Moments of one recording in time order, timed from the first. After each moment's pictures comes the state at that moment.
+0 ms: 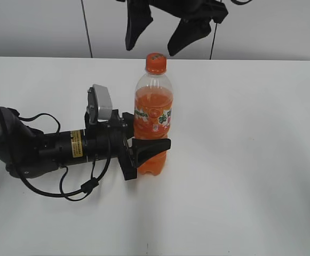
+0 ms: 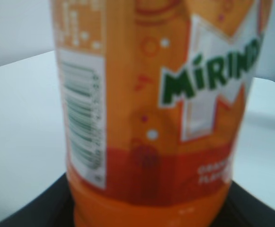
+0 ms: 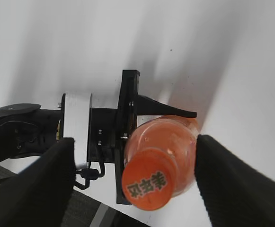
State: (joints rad) left arm -0.37 2.29 -0.91 1.01 -1.29 -0.33; right arm 0.61 1.95 -1.93 0.24 1.22 0.27
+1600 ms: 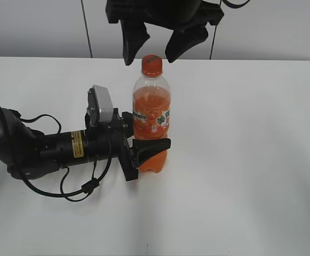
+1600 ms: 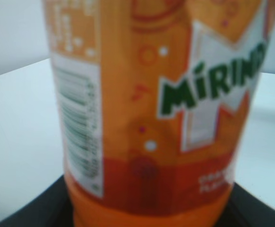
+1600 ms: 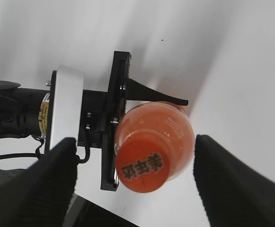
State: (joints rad) left arm -0.37 2.30 -0.91 0.98 -1.29 -0.26; right arm 0.70 1.93 -1.88 0.12 1.22 0.24
